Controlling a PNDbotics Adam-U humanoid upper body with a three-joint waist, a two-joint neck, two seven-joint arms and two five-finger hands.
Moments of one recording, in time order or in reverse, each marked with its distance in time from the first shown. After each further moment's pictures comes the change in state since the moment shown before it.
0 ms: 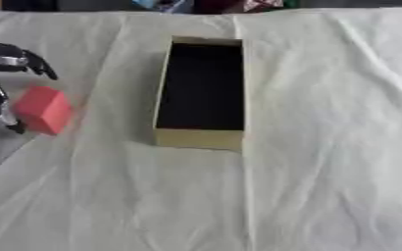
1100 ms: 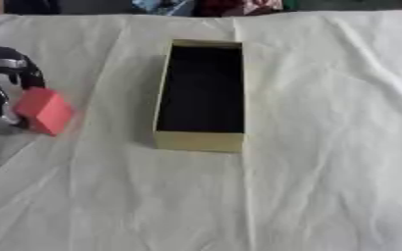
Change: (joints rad) left arm 0.000 -0.015 0.025 0.000 -0.038 0.055 -0.033; right arm 0.001 0.008 0.000 0.000 0.000 0.004 -0.005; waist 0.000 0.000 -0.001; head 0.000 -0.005
